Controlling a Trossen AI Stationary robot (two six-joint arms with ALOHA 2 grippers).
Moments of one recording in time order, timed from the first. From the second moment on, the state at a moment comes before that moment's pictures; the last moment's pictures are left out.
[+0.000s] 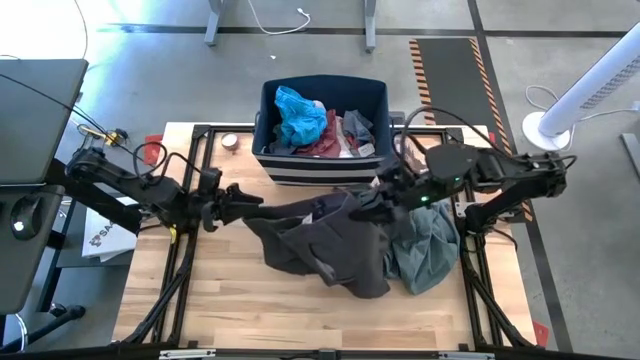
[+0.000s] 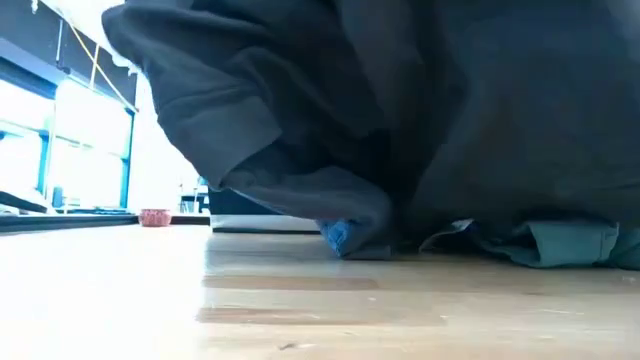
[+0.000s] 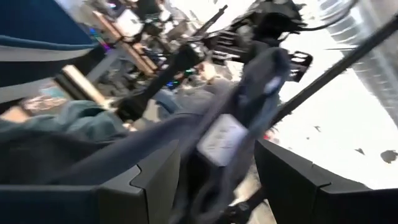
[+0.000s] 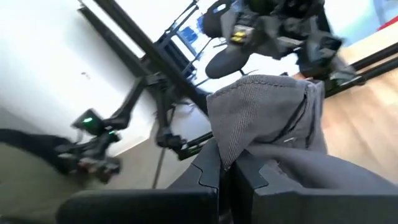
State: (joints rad) left arm -0.42 0.70 0.61 0.24 -0.46 -0.81; right arm 0.24 1.42 1.75 -0.56 -0.07 0.66
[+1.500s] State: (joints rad) left arm -0.42 0.92 0.61 0.23 -0.62 -0.59; right arm 0.24 1.44 1.75 -0.59 -0.17 0.68
